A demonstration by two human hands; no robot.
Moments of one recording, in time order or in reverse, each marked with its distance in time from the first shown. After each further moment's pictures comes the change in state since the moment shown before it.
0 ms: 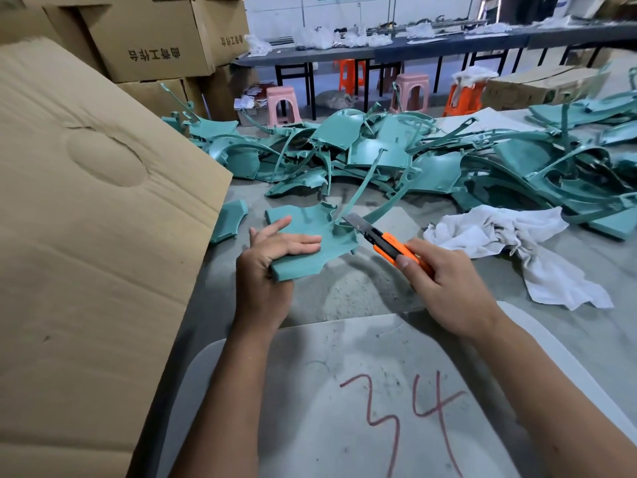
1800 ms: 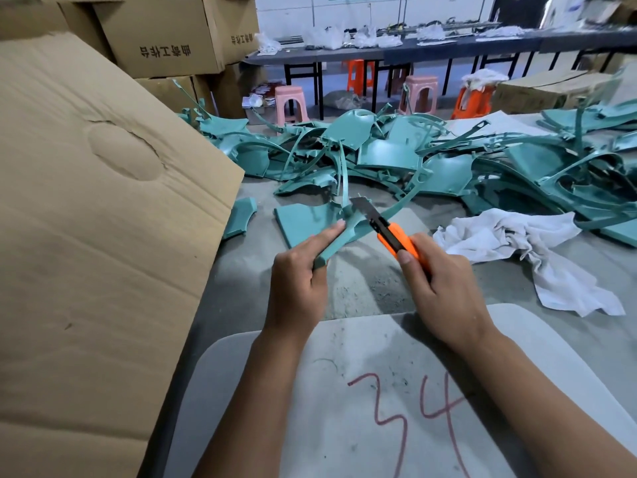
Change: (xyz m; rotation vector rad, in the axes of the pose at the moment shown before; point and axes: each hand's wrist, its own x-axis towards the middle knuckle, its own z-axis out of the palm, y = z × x) left_hand -0.011 -0.001 0.022 0.151 -0.035 0.069; right_hand -0.002 -0.020 0.018 -0.089 0.158 -0.087
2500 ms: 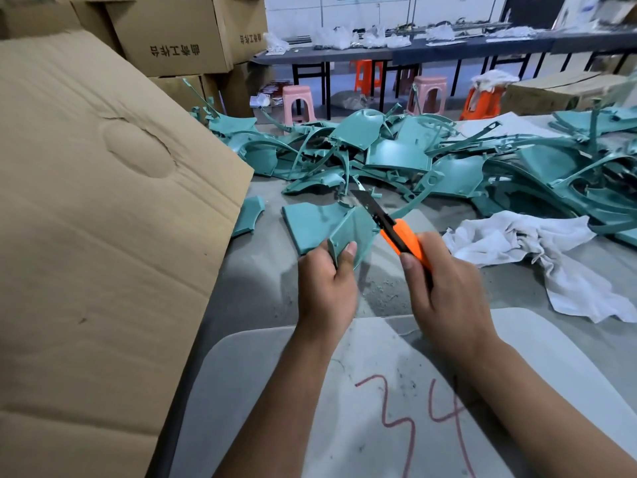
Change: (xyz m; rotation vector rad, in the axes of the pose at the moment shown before) left_hand 0.001 0.041 0.020 -0.206 0.110 -0.397; right_hand -0.004 -0.018 0.005 -0.113 0.104 -0.110
